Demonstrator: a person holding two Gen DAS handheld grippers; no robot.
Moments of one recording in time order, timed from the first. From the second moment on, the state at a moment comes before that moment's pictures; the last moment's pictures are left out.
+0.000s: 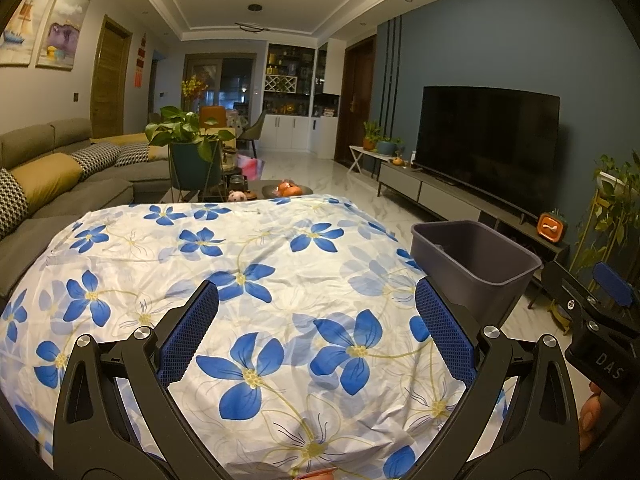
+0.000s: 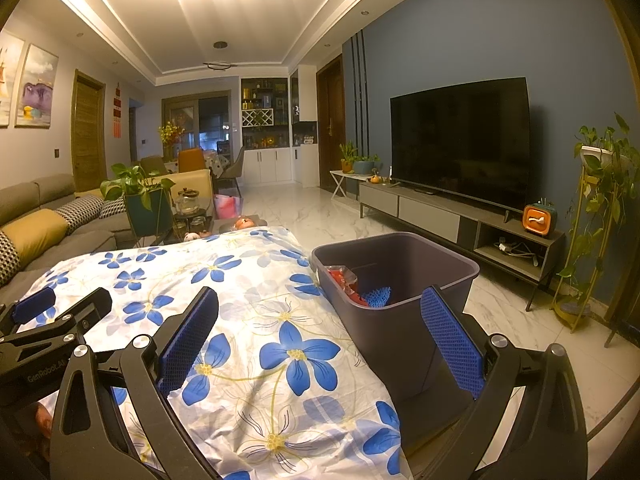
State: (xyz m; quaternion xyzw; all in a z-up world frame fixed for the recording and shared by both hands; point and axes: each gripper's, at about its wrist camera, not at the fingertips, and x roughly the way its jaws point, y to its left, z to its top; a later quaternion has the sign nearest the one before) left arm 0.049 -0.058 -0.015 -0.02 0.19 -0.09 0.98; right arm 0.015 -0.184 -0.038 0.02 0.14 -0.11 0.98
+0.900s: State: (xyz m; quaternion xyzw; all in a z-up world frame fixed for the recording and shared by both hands) left arm 0.048 -0.058 -0.015 -0.02 0.19 -0.09 0.98; right arm 0.013 -0.186 -0.038 0.02 0.14 -0.11 0.98
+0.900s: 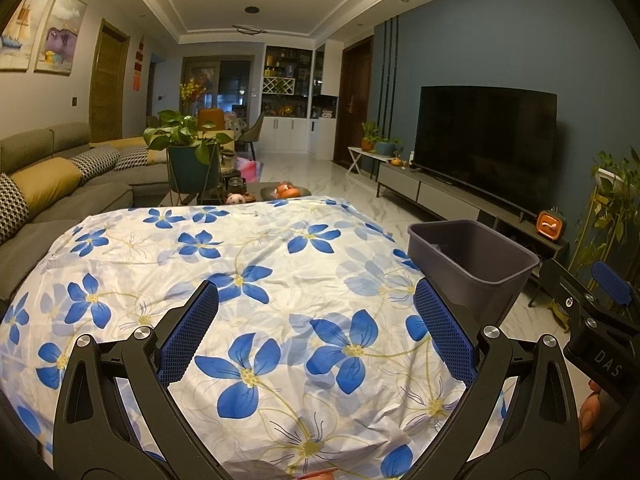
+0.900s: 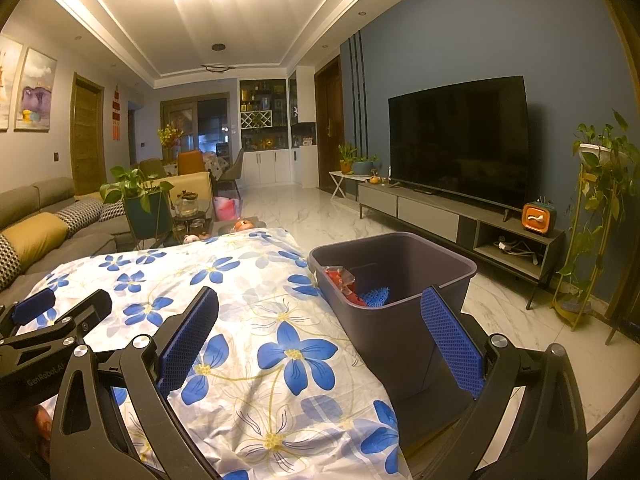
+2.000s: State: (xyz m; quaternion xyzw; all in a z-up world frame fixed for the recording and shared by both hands) left arm 0.047 -0.061 -0.015 -0.02 0.19 -0.10 0.98; right arm 0.011 -0.185 -0.038 0.02 0.14 -0.11 0.98
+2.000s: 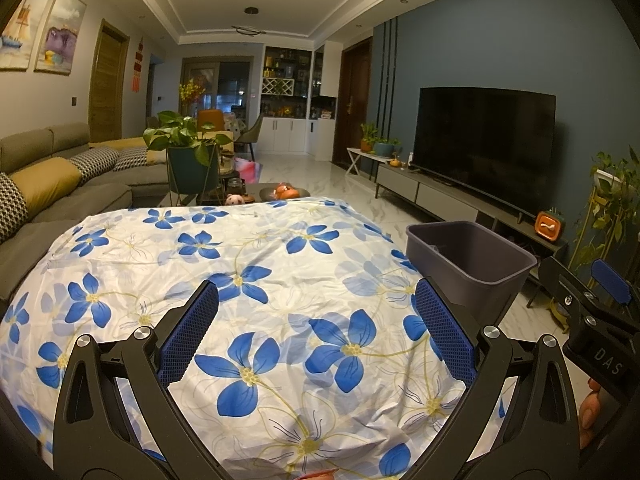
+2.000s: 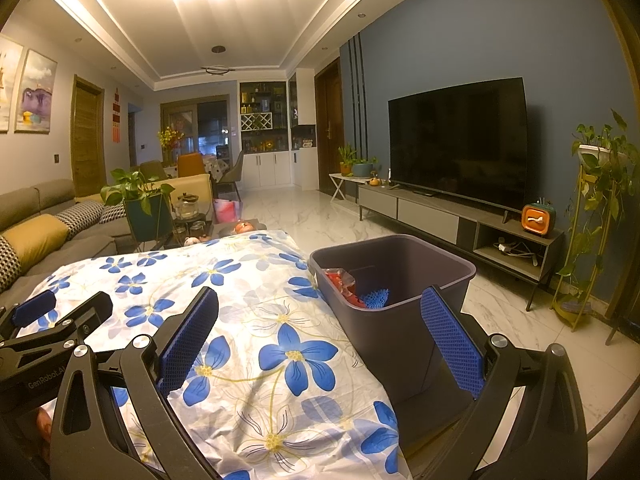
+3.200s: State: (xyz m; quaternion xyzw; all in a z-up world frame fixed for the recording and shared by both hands) left arm 0.049 -0.058 -0.016 -0.01 0.19 -0.09 0.98; right arm 0.012 -0.186 -0.037 0.02 0.14 -0.11 0.98
